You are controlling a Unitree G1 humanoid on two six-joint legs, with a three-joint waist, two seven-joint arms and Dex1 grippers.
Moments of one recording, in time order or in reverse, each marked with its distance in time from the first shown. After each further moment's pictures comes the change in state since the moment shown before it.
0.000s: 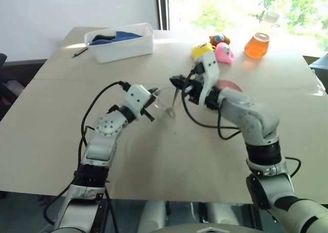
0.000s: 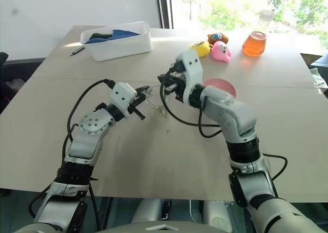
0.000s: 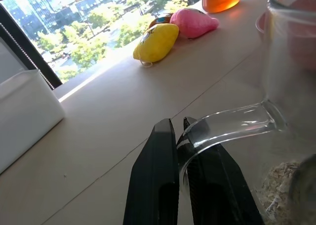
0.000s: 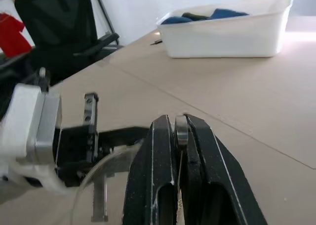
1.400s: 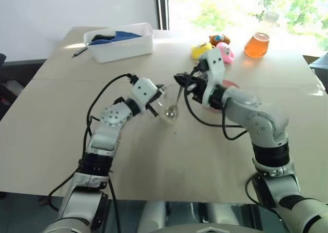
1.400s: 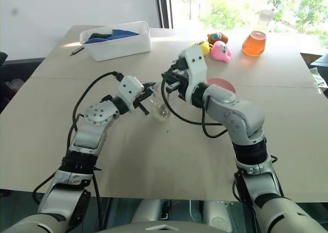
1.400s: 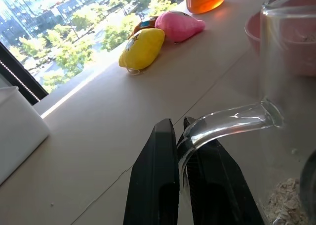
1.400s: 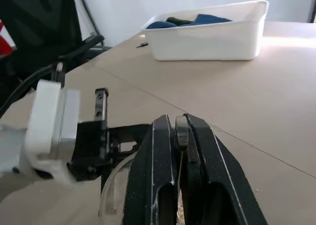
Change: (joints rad) left arm -0.114 0.003 -0.041 0.055 0.018 0.060 -0.064; right arm 0.071 -0.088 0.116 -0.101 0.045 -0.031 -0.108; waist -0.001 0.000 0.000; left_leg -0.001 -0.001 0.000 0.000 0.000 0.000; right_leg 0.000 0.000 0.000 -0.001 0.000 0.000
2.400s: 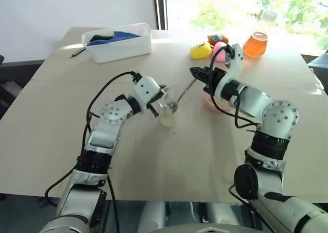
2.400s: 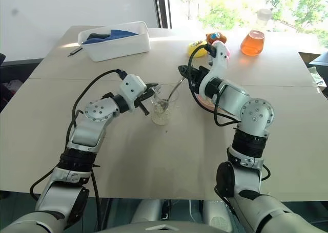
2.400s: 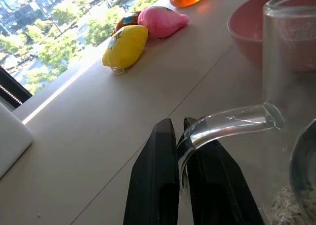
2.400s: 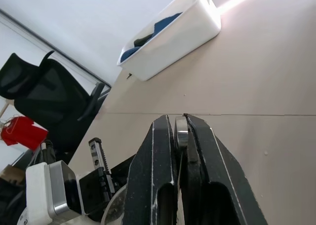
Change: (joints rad) left arm -0.022 0.019 -0.015 -0.011 0.007 0.038 -0.040; right arm -0.109 0.235 -0.561 0.133 0.376 0.351 -0.383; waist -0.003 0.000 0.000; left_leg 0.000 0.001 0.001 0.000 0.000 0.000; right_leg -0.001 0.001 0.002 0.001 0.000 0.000
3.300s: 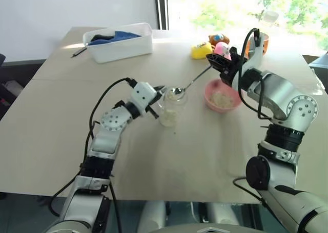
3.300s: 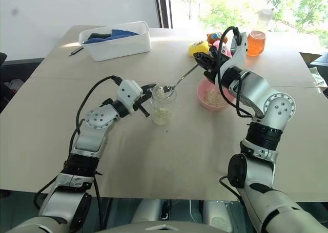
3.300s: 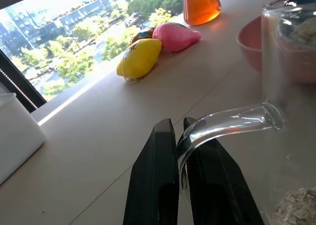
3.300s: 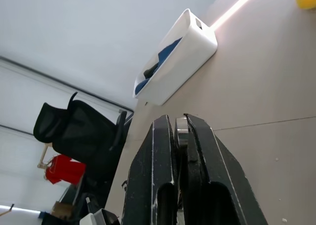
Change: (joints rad) left arm 0.056 -0.056 0.040 0.088 -0.037 -0.188 0.067; right arm -0.033 -0.141 -0.060 0.139 0.529 -0.152 -0.385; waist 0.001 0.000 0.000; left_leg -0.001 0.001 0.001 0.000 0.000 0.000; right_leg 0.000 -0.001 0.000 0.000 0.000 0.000
